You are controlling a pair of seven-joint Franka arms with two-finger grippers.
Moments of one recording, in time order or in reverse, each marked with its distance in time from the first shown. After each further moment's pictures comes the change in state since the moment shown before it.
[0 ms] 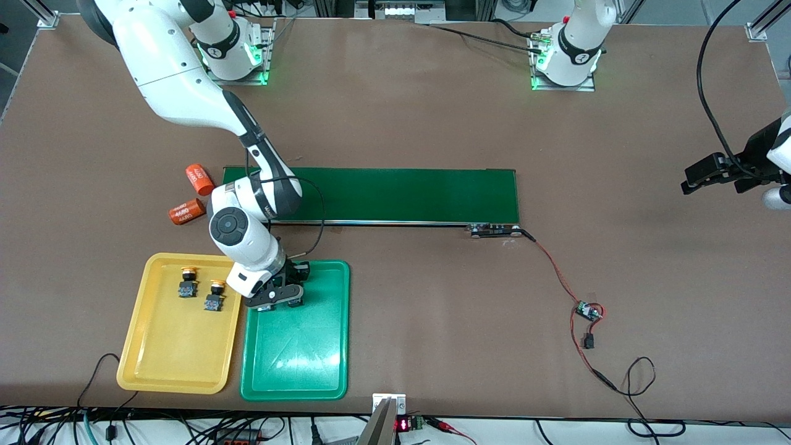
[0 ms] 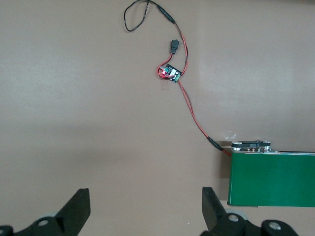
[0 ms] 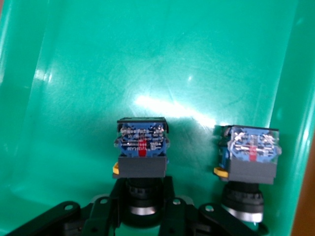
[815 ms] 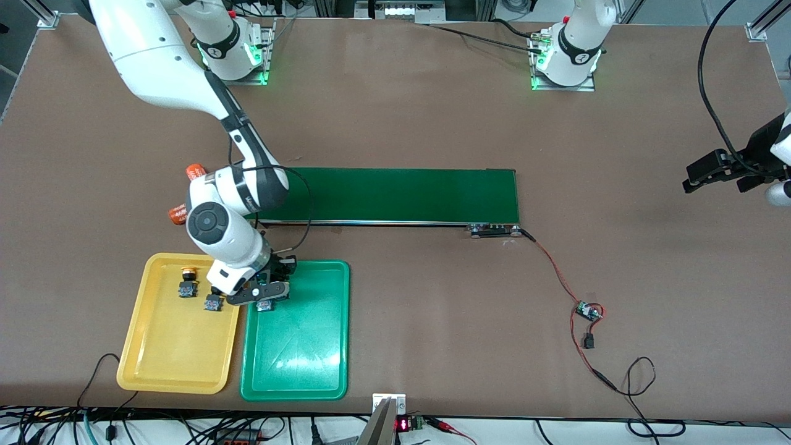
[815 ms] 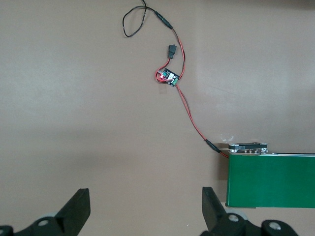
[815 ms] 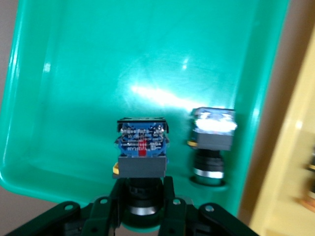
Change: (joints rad) left arm -0.003 -0.004 -0.002 0.010 0.000 0.000 0.000; right arm -0.011 -0.085 0.006 -0.004 0.001 -0.150 0.000
